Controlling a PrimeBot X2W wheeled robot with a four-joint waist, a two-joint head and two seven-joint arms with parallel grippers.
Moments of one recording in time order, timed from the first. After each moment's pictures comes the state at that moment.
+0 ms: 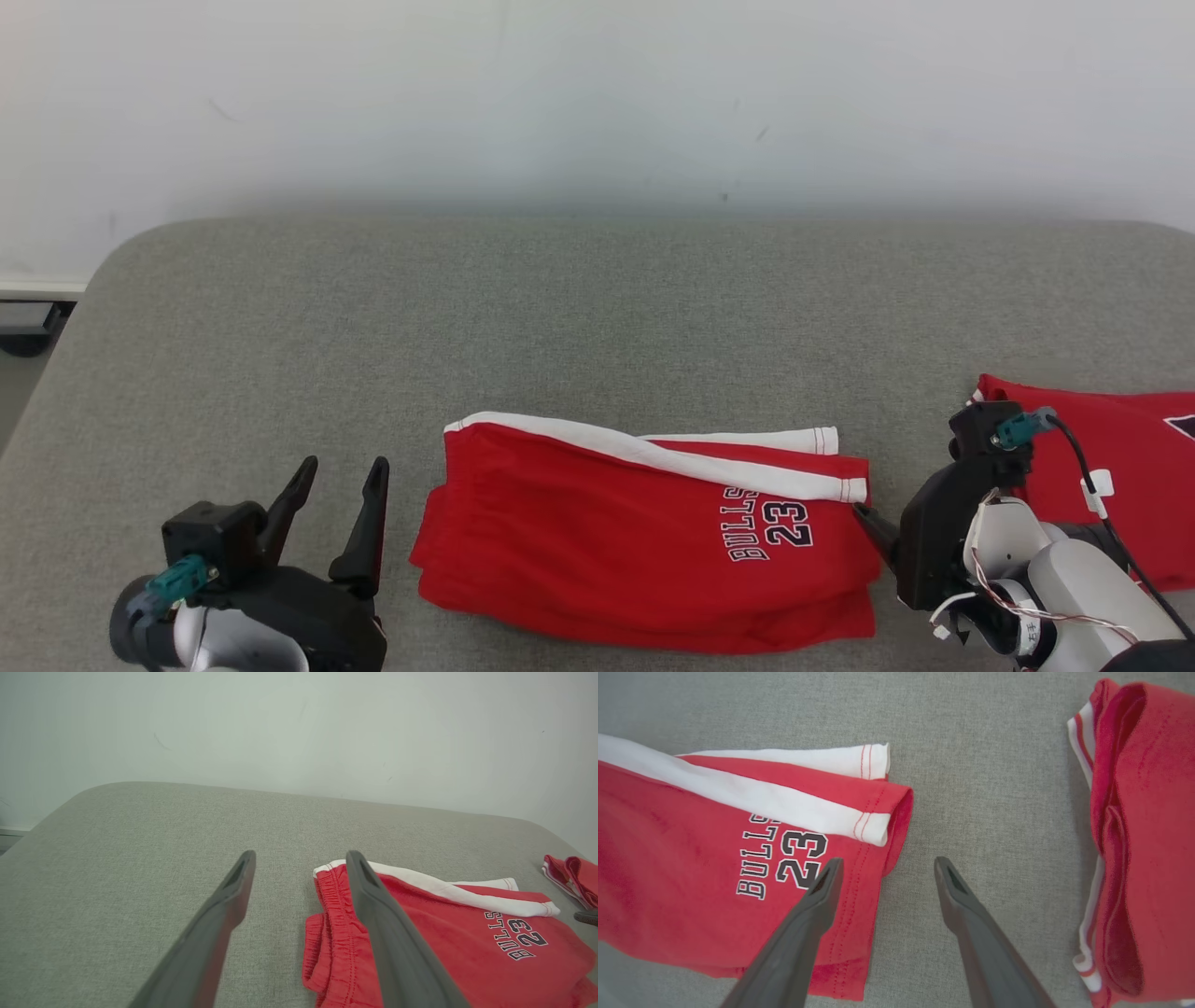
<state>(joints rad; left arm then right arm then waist) -0.18 0.29 -0.40 0.13 -0.46 0.11 -0.02 -0.30 -0.30 0.32 0.33 0.63 -0.10 0.56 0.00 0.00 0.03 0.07</state>
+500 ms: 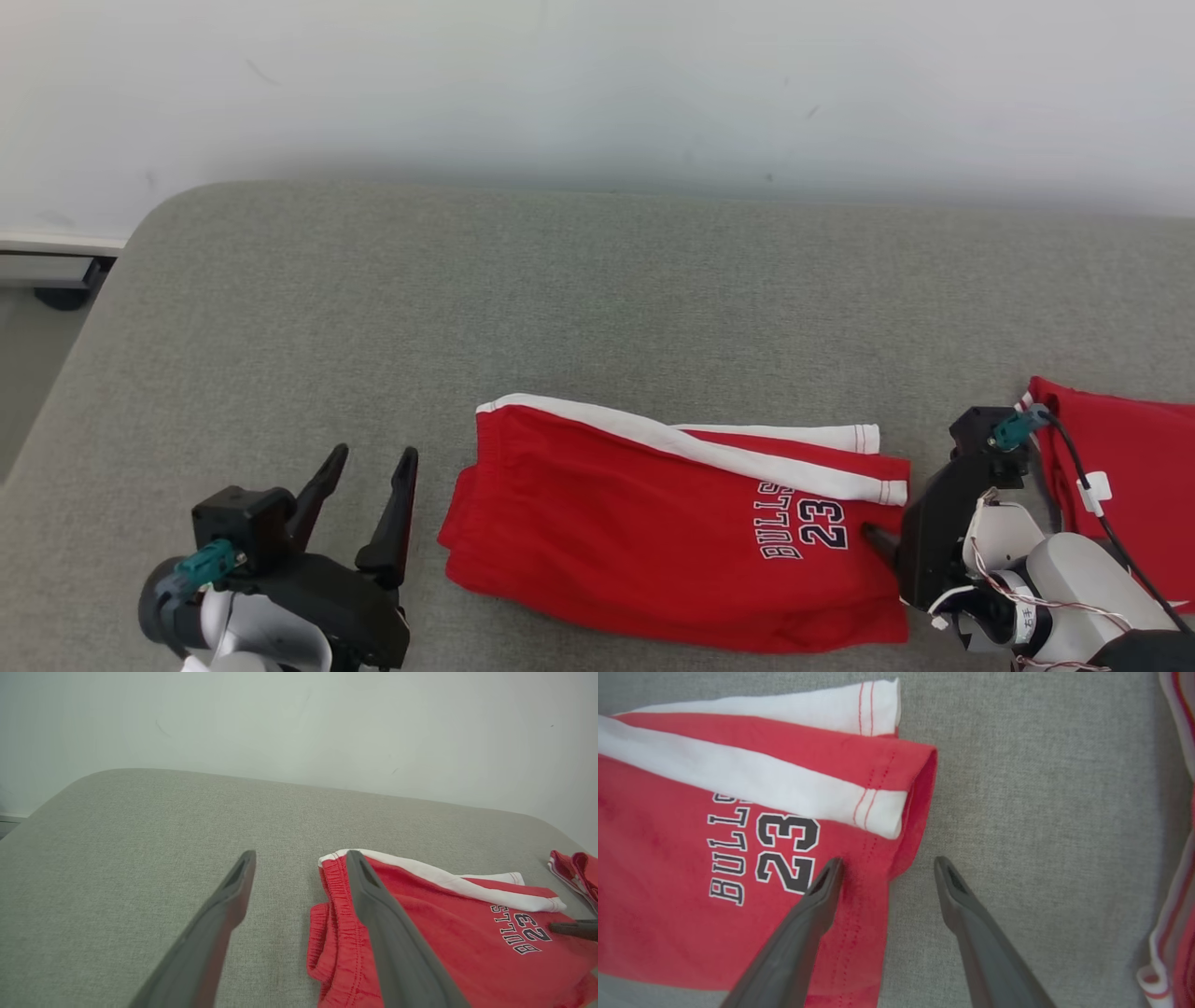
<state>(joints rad) -0.22 0.27 -0.44 0.16 -0.46 0.09 -0.01 -0.34 -0.27 0.30 0.44 0.63 -0.12 0.67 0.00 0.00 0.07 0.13</state>
